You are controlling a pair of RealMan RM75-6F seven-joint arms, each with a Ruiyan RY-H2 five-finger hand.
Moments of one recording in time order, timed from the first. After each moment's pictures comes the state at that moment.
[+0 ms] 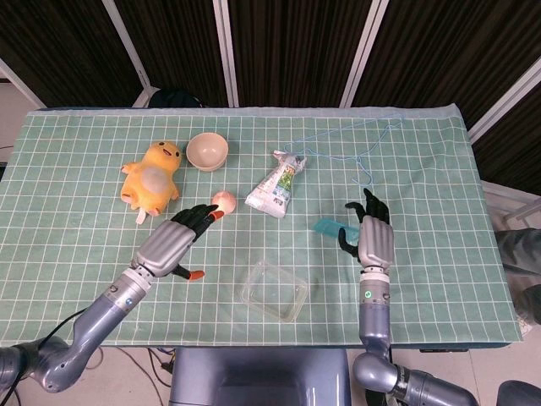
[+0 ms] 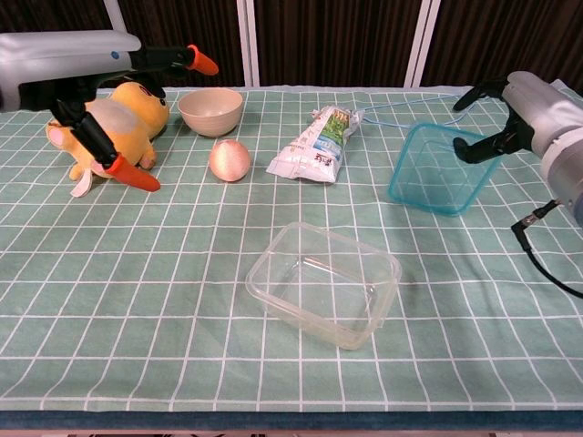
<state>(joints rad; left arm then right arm) -0.79 -1.21 -0.03 -1.91 1.21 1.05 0.20 0.46 -1.83 0.53 -1.59 -0.95 1.32 -0.58</state>
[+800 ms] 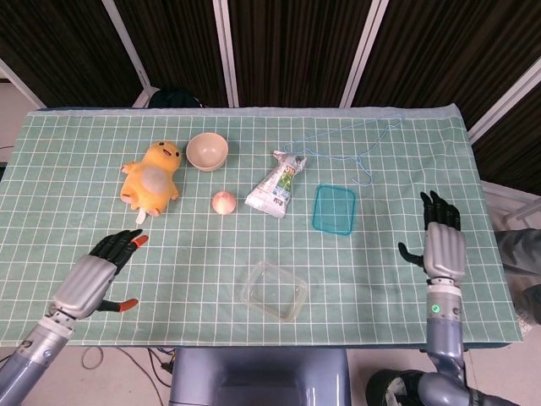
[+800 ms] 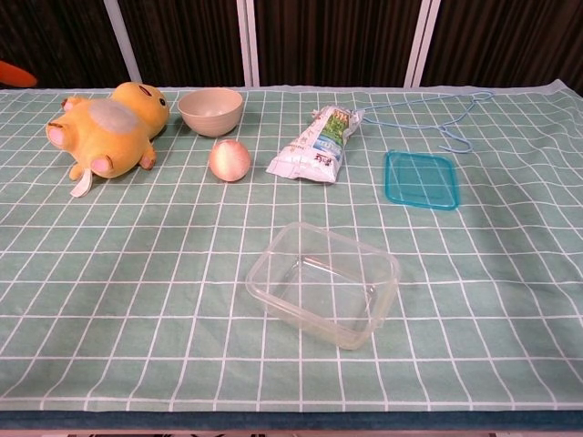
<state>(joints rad) -0.44 -1.02 0.18 -1.90 1.56 1.35 0.06 0.26 -1.38 0.37 -1.81 -1.04 1.35 -0.46</state>
